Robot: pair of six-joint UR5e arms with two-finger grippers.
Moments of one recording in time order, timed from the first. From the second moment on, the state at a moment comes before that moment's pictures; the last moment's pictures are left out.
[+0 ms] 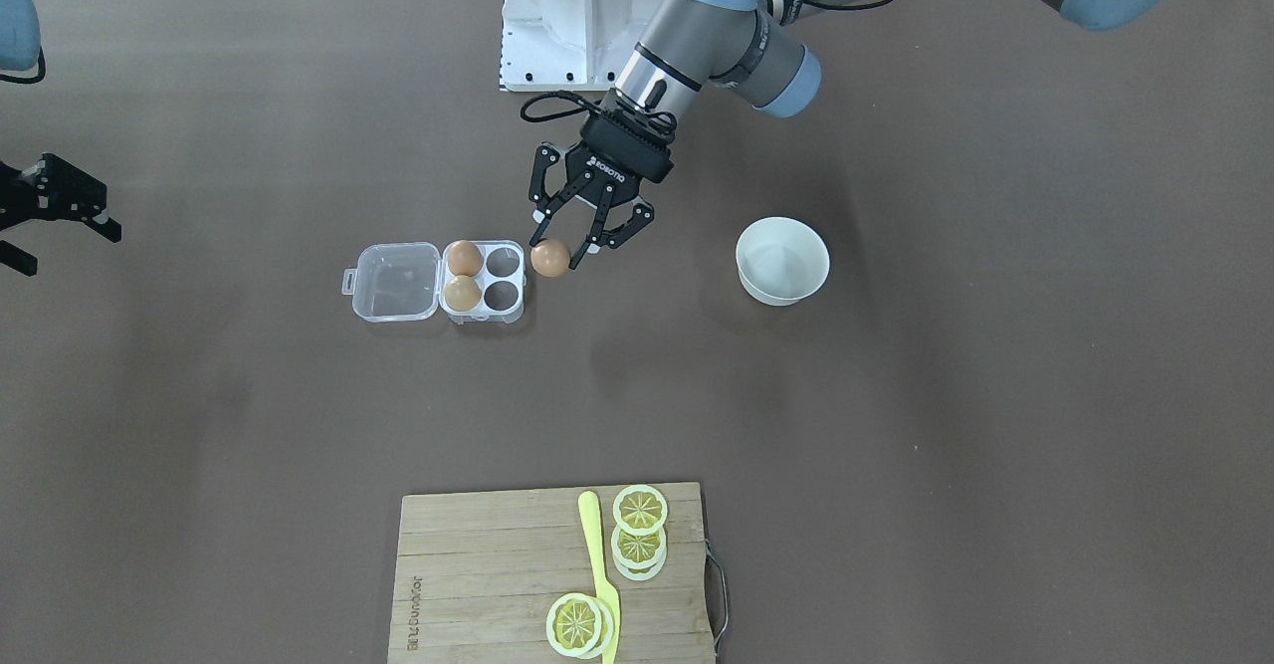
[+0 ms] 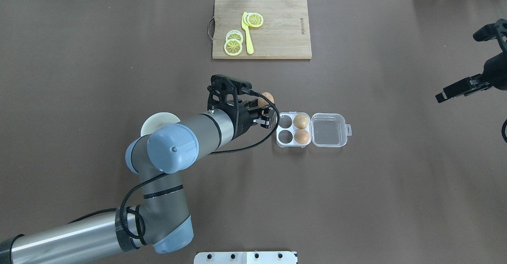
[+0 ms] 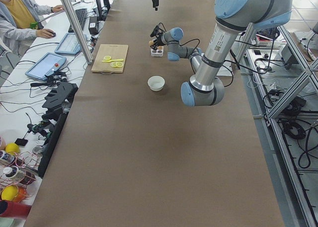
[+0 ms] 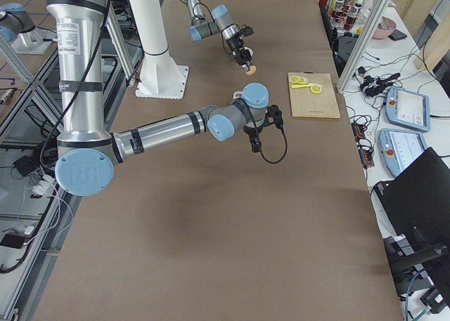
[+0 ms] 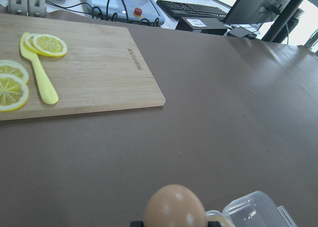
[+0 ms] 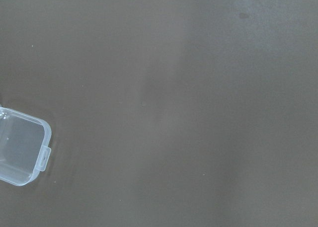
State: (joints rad) left arm -0.36 -2.24 -1.55 -2.46 -1.32 -0.95; right arm 1.15 -1.57 1.87 -1.26 2.40 0.44
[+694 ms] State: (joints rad) left arm -0.26 -2.28 -1.36 -2.68 -1.05 -0.60; right arm 1.15 -1.55 1.88 -1.26 2.40 0.45
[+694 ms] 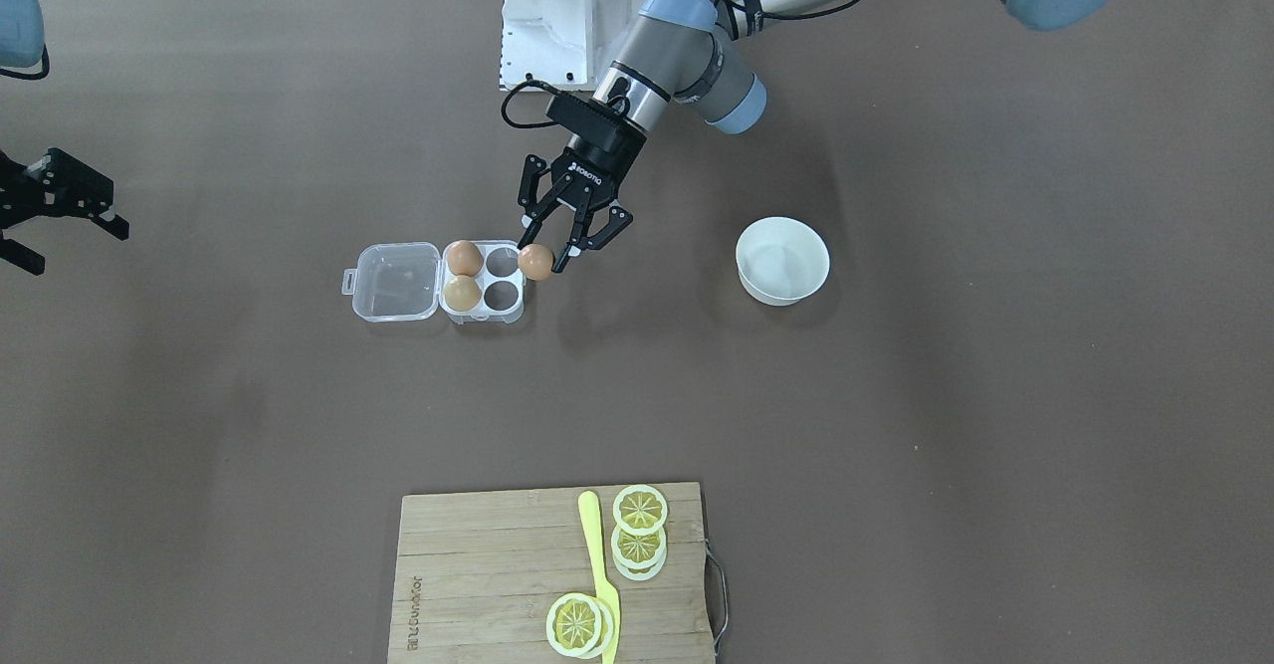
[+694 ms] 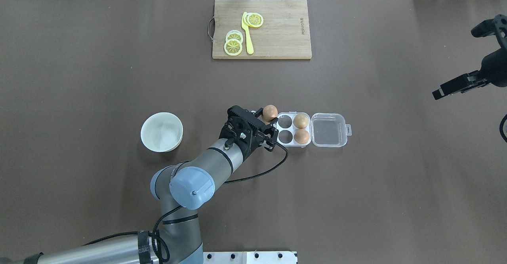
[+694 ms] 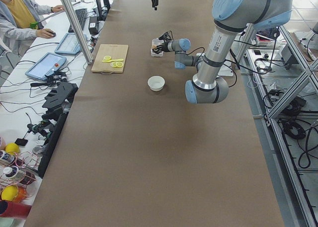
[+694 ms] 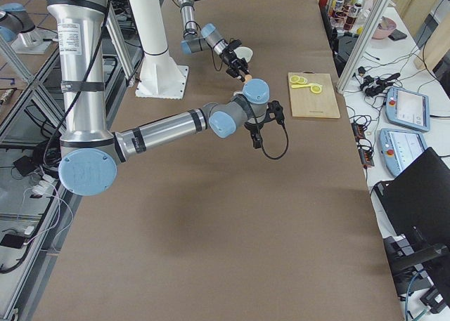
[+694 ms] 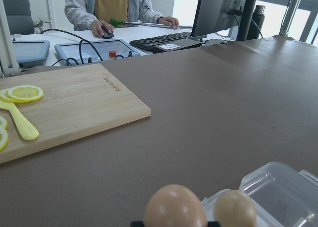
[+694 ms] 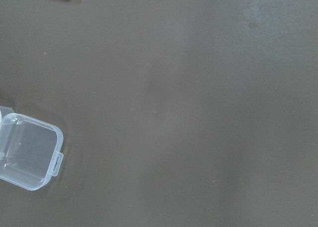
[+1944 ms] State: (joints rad) left arm -0.24 -2.35 -1.26 -2.74 -1.09 -0.51; right arm 1.15 -1.55 1.88 -1.26 2.42 0.45
